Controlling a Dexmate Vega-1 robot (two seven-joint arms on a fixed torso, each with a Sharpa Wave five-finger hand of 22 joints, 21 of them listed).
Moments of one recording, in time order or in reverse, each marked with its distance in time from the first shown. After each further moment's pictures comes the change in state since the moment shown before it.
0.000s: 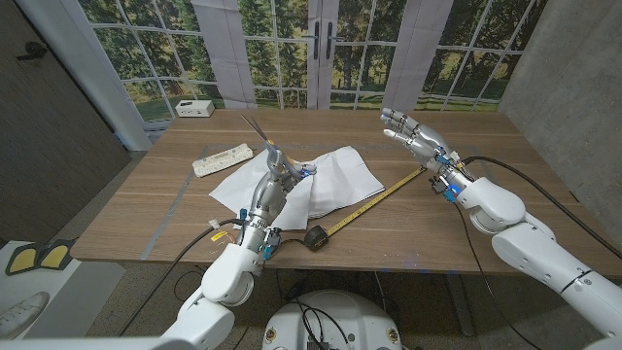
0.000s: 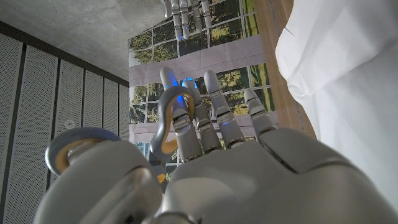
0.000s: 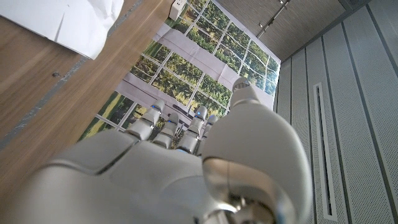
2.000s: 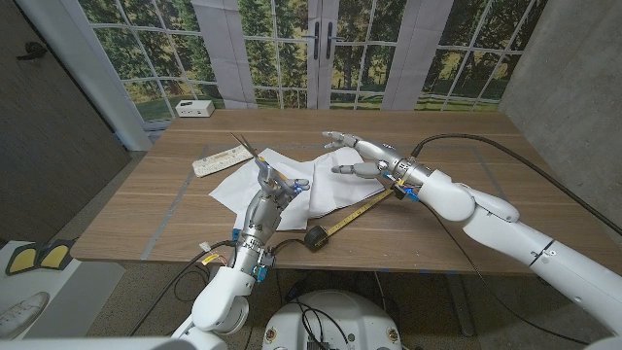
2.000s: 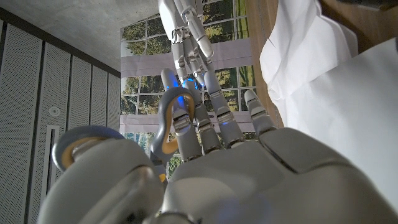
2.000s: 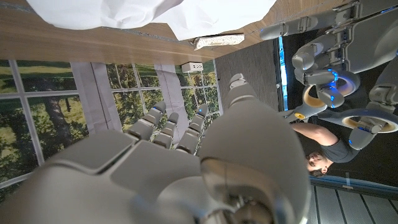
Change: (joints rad) left arm 0.131 0.013 -0.023 -0.059 -0.024 -0.005 0.022; left_hand 0.022 0.030 0.010 0.018 0.006 -0.011 0.011 -0.008 0.005 -0.018 0.008 0.004 0.003 -0.014 0.001 0.000 0.000 -0.020 0.001 0.000 0.000; right arm 0.233 -0.021 -0.271 -0.036 -0.854 -0.038 -0.137; right_hand 0.041 -0.002 0.039 -0.016 0.000 -0.217 -0.007 -0.026 -0.009 0.065 -0.009 -0.015 -0.097 -0.003 0.005 -0.003 -0.028 -0.007 -0.034 -0.016 0.000
